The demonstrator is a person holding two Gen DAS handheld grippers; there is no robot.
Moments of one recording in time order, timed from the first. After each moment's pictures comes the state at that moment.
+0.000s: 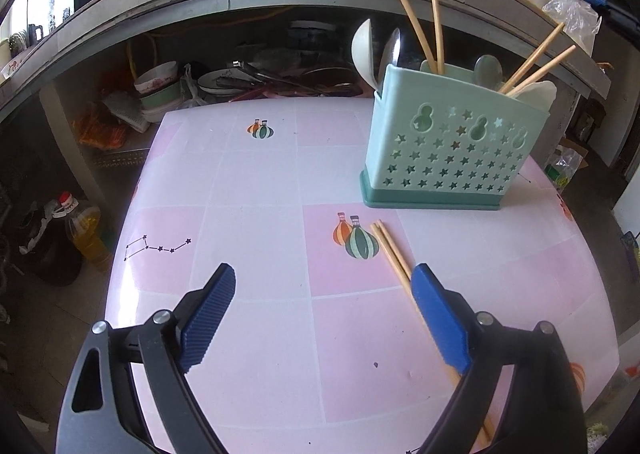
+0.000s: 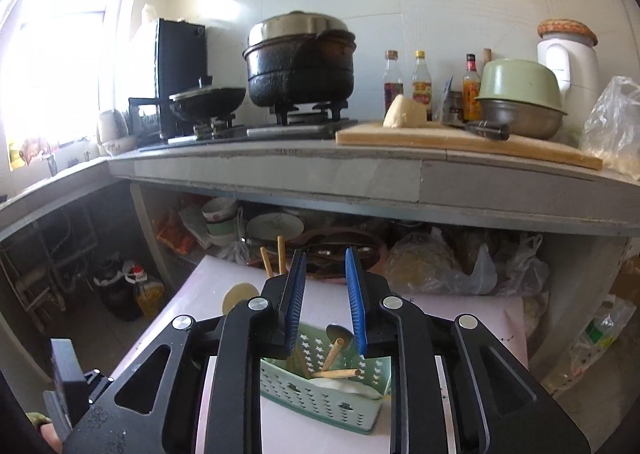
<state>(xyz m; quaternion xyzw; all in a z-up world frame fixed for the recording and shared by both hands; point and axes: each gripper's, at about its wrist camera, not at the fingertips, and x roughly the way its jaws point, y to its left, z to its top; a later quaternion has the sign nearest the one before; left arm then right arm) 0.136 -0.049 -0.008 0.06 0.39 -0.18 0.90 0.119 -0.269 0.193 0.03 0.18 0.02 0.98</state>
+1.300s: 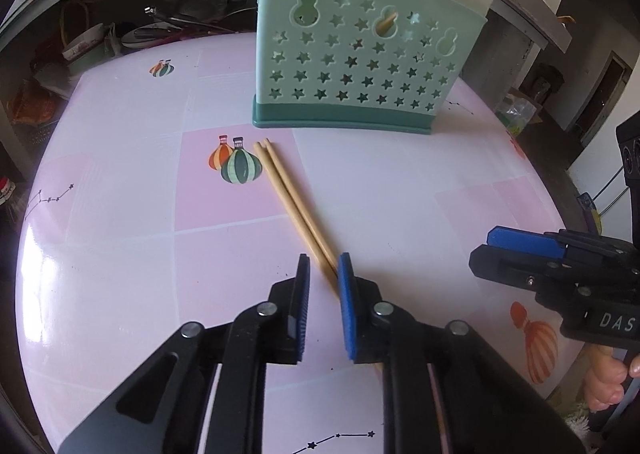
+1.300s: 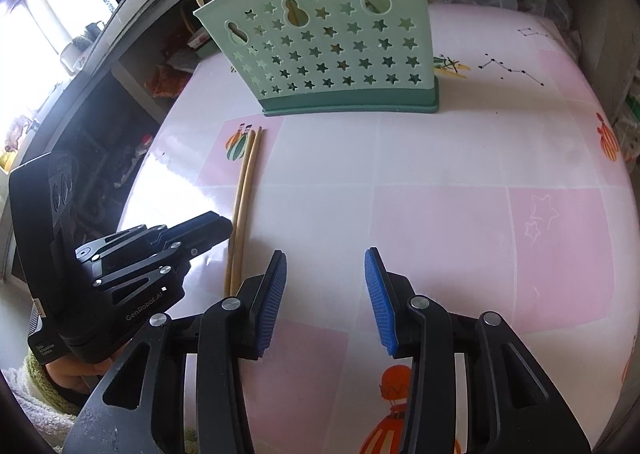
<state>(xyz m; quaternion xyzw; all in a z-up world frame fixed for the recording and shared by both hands) 0.113 -0.106 -0.058 0.06 0.46 -0.28 0.84 0.065 -0.236 -0.017 0.16 0.50 0.03 0.85</state>
